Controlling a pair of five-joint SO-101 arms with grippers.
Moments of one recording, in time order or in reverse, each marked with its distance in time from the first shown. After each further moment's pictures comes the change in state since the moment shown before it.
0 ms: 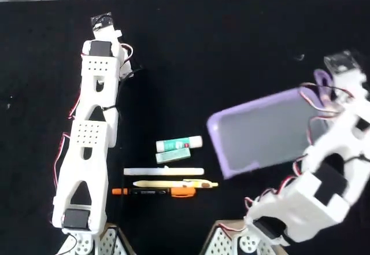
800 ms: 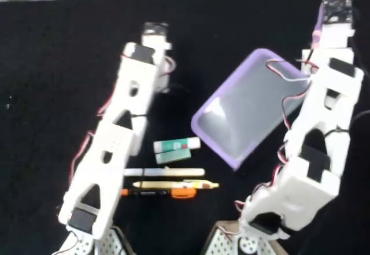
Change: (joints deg) left arm 17.0 -1.8 0.2 6.6 -7.6; right arm -13.4 8.1 -15.4 -12.1 -32.3
